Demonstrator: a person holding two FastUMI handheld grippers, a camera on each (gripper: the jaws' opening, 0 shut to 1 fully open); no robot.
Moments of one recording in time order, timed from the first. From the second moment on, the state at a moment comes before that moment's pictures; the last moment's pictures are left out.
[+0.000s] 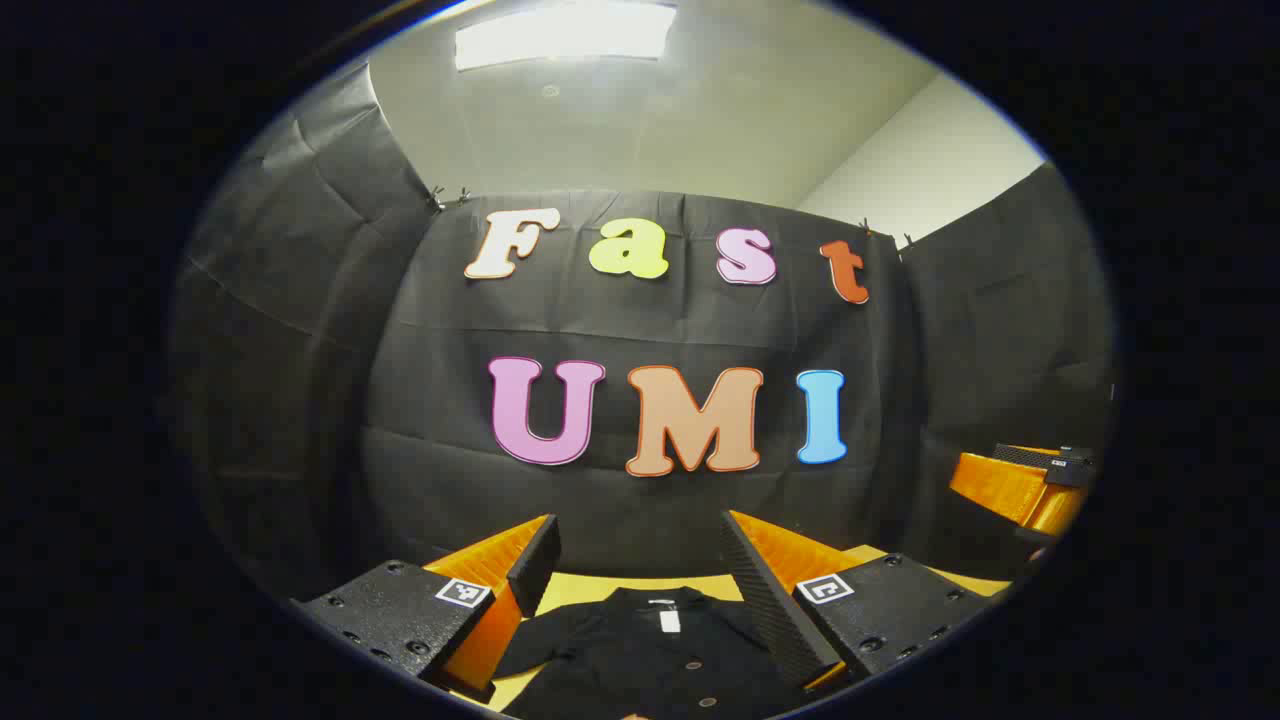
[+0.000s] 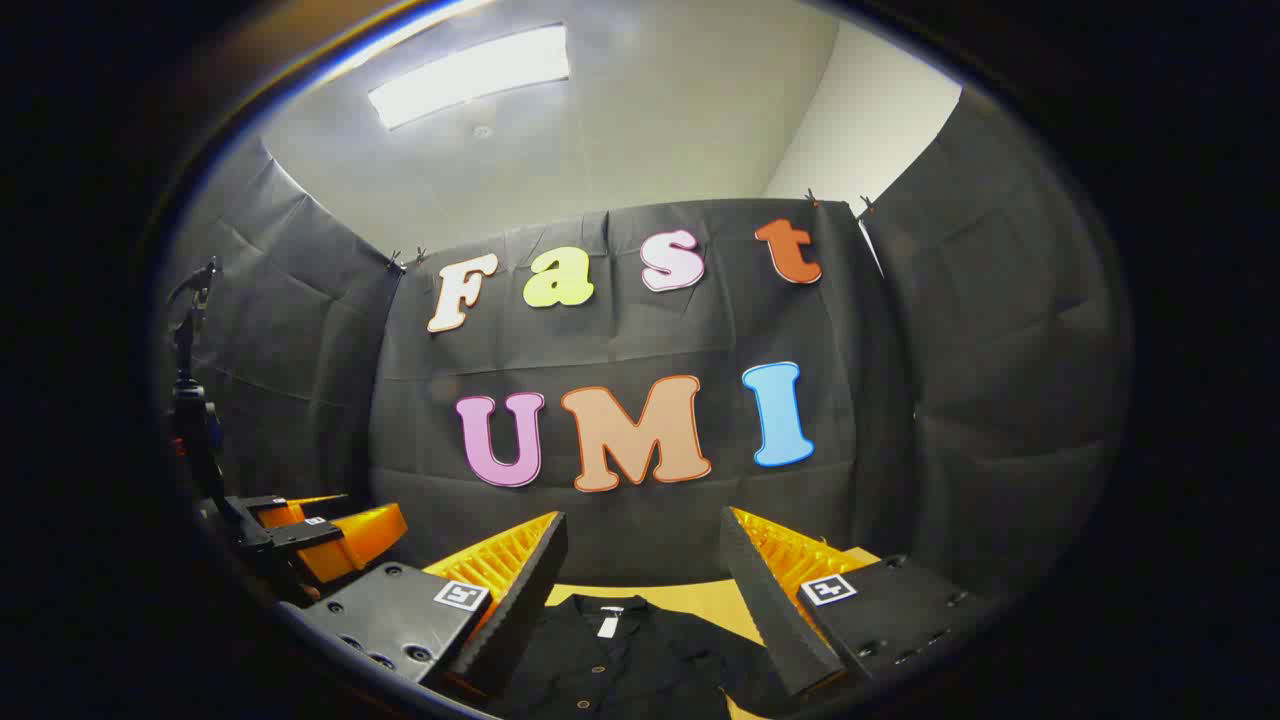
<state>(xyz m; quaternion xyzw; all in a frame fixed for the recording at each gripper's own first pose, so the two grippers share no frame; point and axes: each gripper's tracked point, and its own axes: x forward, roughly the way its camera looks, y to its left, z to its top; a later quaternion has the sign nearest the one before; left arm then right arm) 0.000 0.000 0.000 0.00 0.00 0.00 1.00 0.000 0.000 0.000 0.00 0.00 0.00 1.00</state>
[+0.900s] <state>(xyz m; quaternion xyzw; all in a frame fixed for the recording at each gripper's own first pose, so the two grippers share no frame) 0.008 -0.003 -0.014 -0.02 0.02 0.03 1.00 0.014 0.000 0.007 -0.06 -0.02 0.03 1.00</state>
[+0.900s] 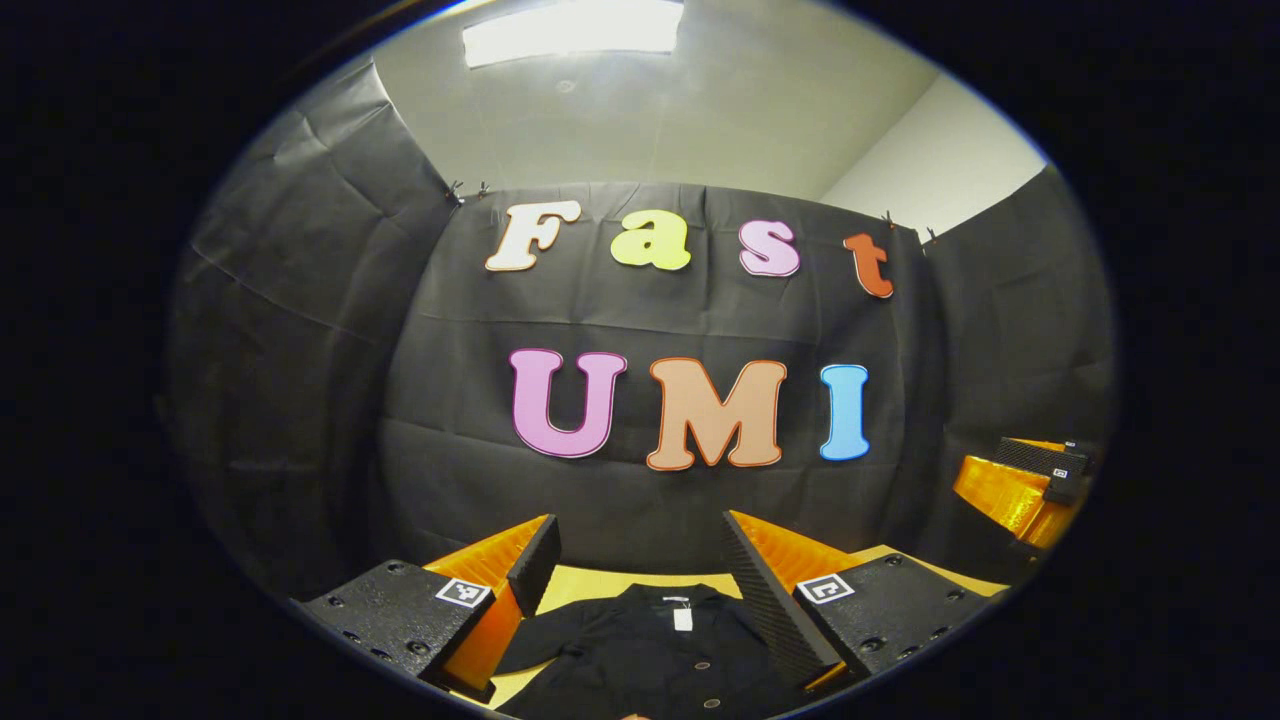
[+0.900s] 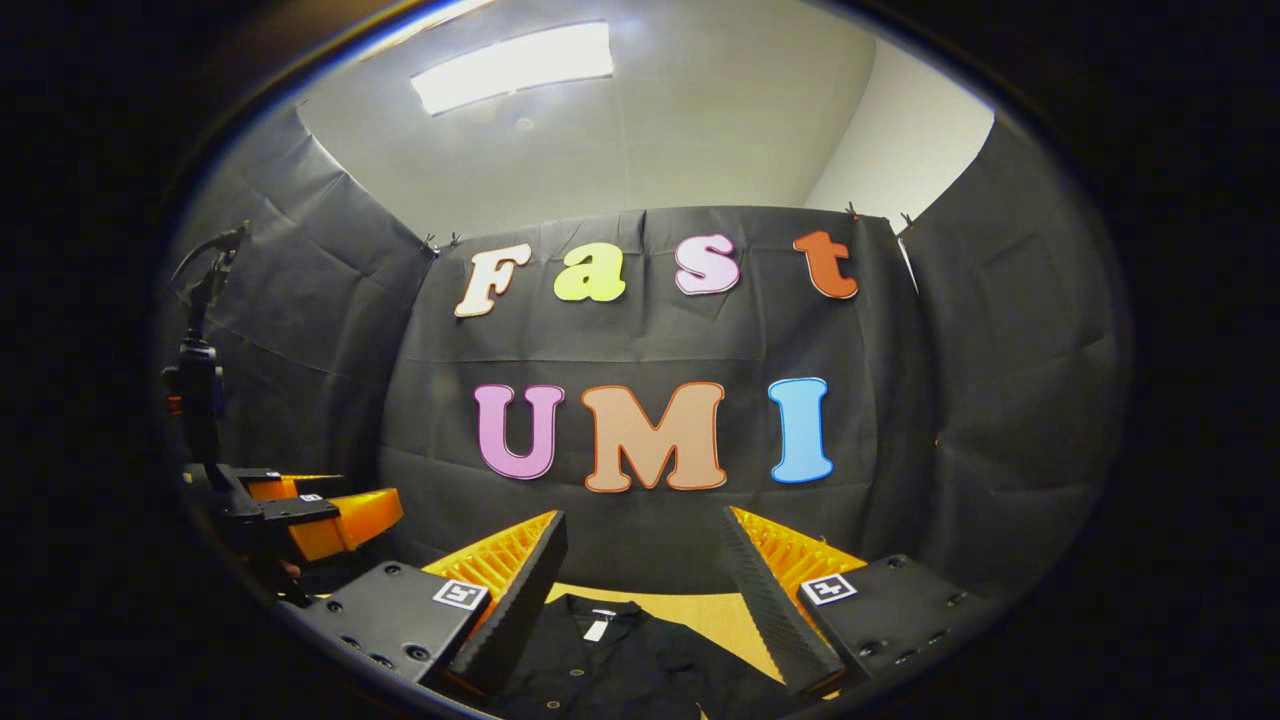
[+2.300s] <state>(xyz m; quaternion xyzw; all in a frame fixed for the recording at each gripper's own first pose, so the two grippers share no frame) 0.009 -0.001 -0.011 -0.01 0.00 0.03 1.00 0.020 -0.034 0.003 -0.08 0.00 0.00 1.00</state>
